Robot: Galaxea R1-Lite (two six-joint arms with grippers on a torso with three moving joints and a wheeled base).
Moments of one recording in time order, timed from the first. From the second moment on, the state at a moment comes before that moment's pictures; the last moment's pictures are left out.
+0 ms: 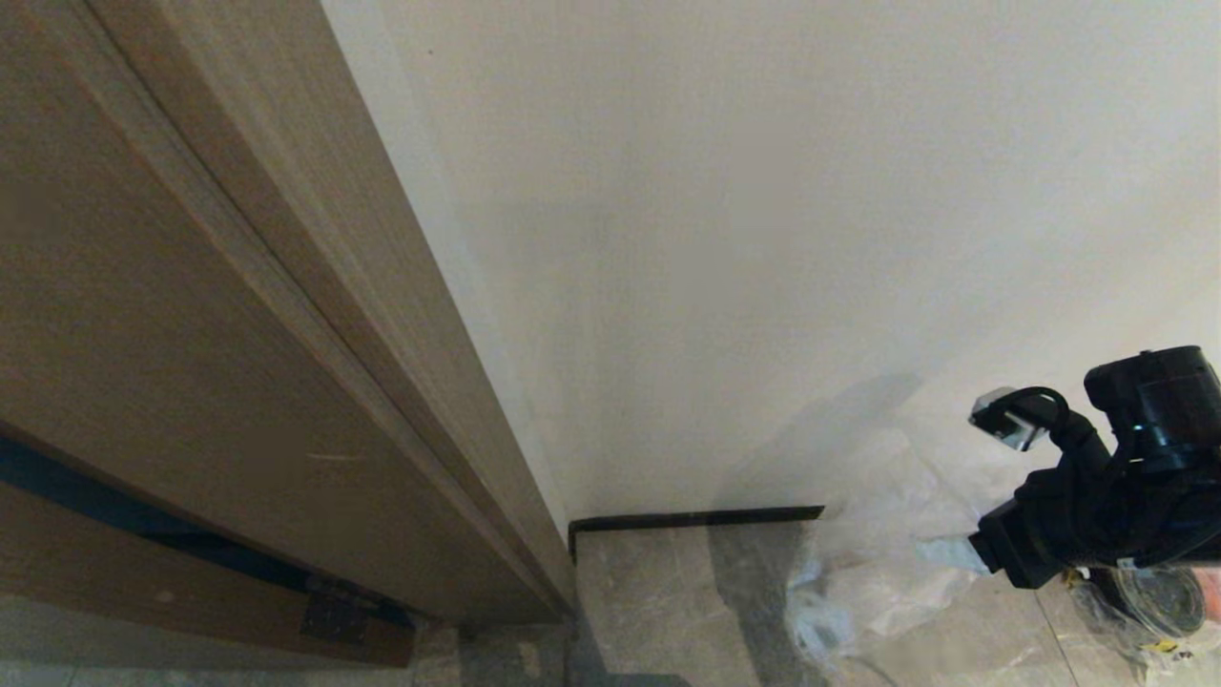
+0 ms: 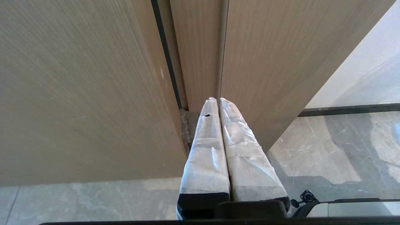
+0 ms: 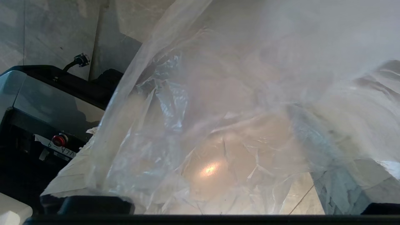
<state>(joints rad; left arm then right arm) 0.00 0.00 -0.01 0.01 0.00 -0.01 0.10 1.54 -0.66 -0.02 0.22 -0.28</state>
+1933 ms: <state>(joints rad) 0.00 0.00 -0.01 0.01 0.00 -0.01 0.13 1.60 -0.66 -0.17 0.22 -0.29</state>
